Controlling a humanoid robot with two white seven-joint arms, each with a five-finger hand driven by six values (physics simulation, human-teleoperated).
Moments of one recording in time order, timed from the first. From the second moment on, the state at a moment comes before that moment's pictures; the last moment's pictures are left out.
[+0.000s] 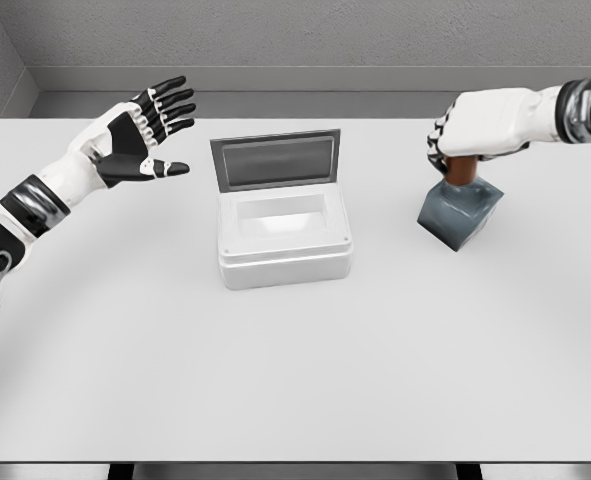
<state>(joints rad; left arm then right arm) -0.52 0.61 -0.49 -1.36 0.91 -0.03 -0.44 -1.20 -0.87 1.09 -1.46 0.53 -0.61 0.61</state>
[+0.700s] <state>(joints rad) -0.52 0.61 -0.49 -1.36 0.91 -0.03 -0.44 -1.20 -0.72 1.10 -1.52 0.54 -0.61 0.61</state>
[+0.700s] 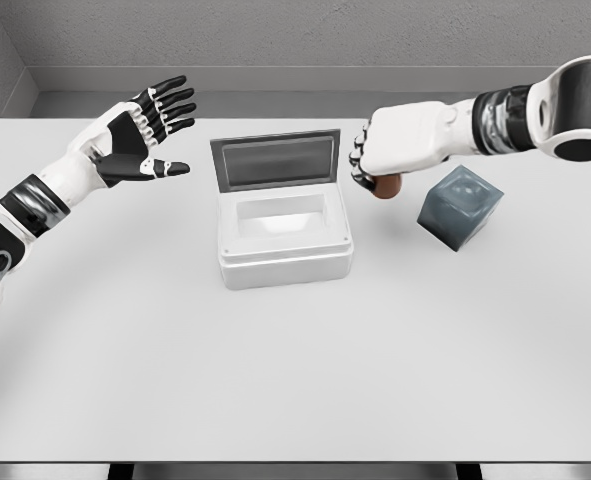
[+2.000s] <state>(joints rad) -0.52 0.61 -0.49 -1.38 0.91 -0.03 -0.44 -1.20 -0.58 1.10 -1.52 0.54 -0.61 0.61</state>
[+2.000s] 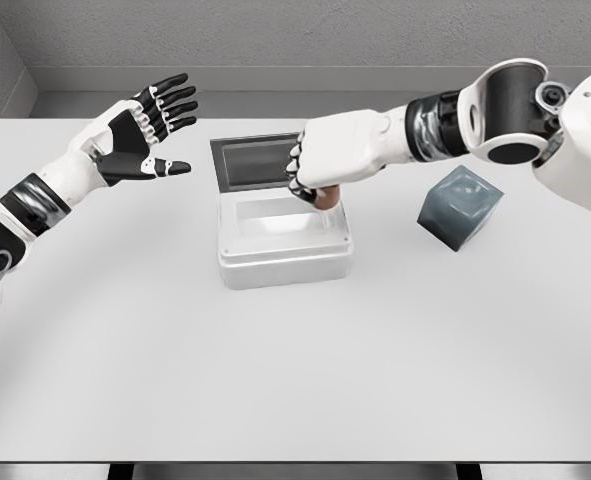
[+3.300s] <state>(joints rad) -0.39 0.74 -0.42 -1.59 0.90 -0.04 -0.45 -0.15 -0.78 0.05 -1.74 -0.18 -0.61 0.61</state>
